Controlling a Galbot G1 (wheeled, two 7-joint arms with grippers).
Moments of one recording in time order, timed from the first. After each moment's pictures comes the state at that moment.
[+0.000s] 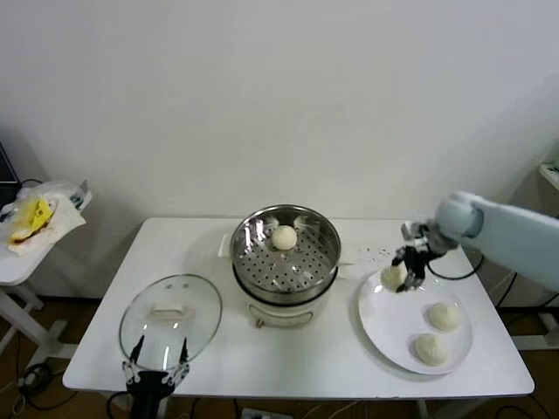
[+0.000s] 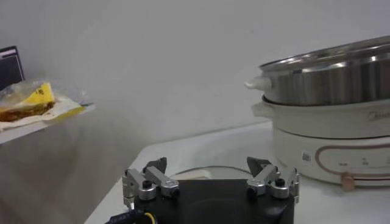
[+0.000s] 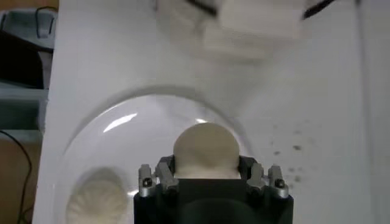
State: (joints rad) left arm 1.81 -1.50 -0.62 -1.97 0.09 -0.17 -0.05; right arm 0.62 0.72 -1.46 1.25 0.46 -0.26 -1.02
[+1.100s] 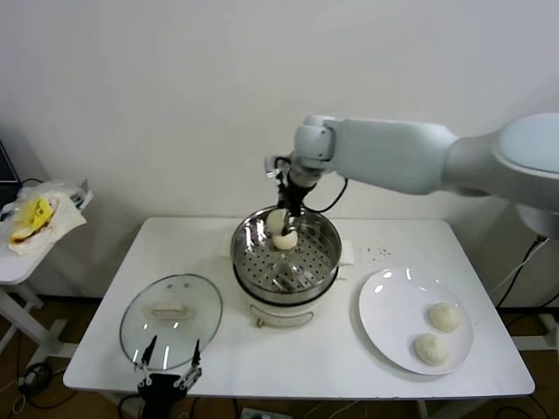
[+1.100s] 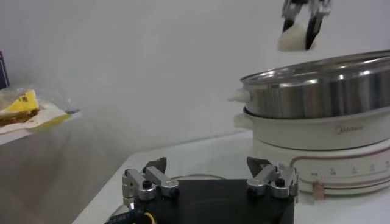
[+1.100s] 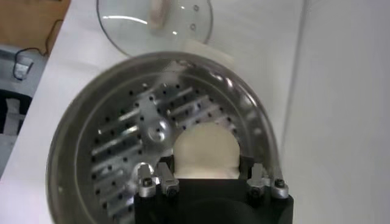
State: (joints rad) left arm 1.84 -1.51 -0.57 -2.01 0.12 -0.19 -0.05; right arm 0.72 1.42 -1.60 1.05 0.81 -0.40 -0.91
